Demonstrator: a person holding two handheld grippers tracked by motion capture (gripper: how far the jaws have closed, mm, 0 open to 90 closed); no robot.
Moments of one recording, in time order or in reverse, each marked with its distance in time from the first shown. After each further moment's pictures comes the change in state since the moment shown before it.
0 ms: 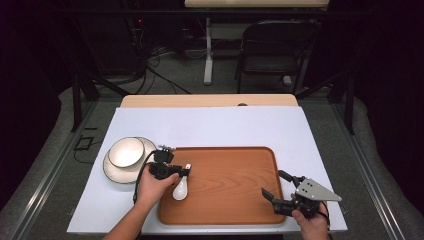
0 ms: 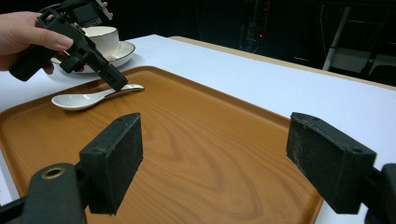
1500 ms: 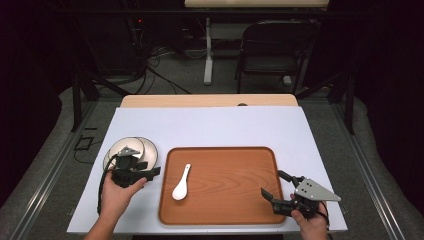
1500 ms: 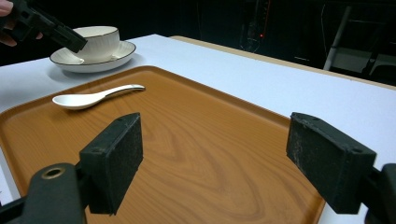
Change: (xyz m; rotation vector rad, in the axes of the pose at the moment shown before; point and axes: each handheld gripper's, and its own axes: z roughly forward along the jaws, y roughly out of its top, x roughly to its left) left arm 0.033 -0.039 -0.085 -0.193 0.138 0.041; right arm 0.001 0.000 0.001 0.004 0.002 0.000
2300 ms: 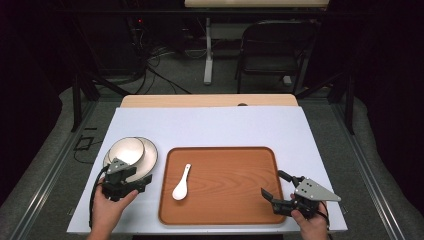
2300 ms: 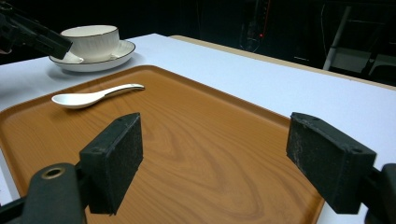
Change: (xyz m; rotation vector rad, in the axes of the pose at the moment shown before) left arm 0.009 -0.037 -0.009 -0.082 0.075 0.069; right arm 0.000 0.000 0.000 0.001 -0.001 -0.003
